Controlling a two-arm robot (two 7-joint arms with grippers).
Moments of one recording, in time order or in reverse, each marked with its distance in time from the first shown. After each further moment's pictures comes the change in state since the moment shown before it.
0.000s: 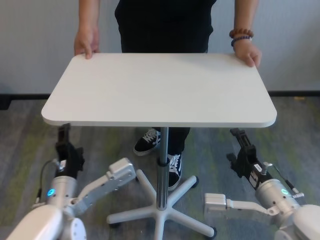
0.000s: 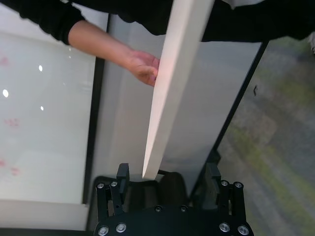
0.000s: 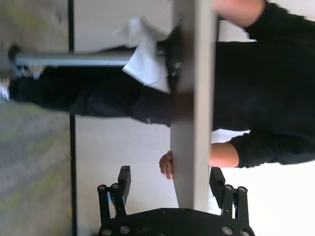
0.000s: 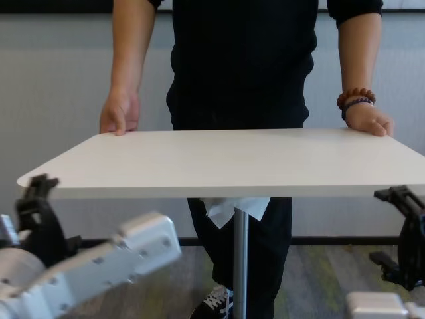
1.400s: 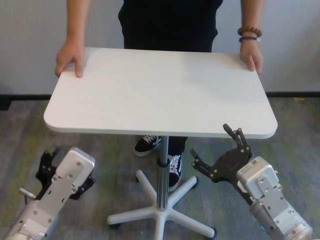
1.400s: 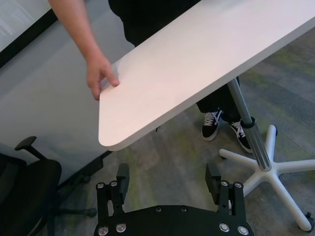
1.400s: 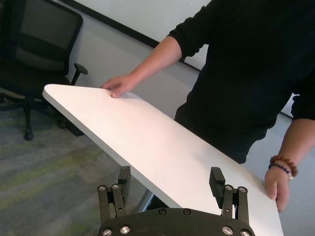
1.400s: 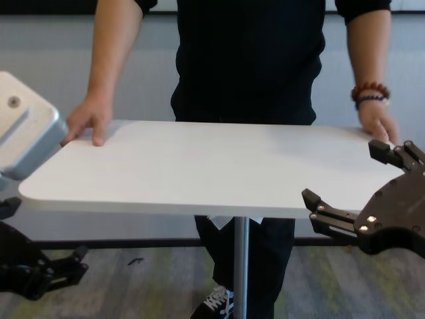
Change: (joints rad) left arm 0.365 -0.048 -0.237 -0.543 -0.512 -0.045 -0.315; right arm -0.317 -0.124 0.251 -0.412 0.793 -0.268 0.267
